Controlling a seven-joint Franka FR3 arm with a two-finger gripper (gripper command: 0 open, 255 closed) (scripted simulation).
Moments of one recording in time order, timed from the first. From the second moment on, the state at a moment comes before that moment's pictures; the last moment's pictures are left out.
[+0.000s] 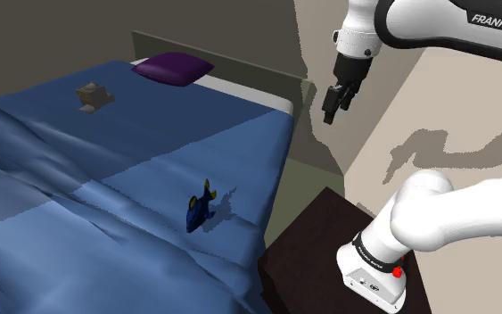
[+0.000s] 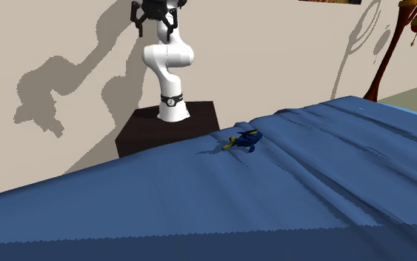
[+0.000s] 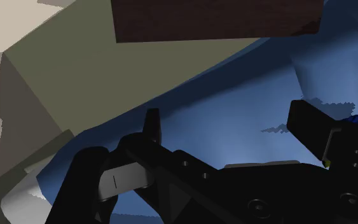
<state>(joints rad) 0.02 -0.77 0.05 -2.33 -0.10 1.47 0.05</state>
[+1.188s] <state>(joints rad) 0.15 -0.53 0.22 -2.54 -0.02 2.01 0.13</state>
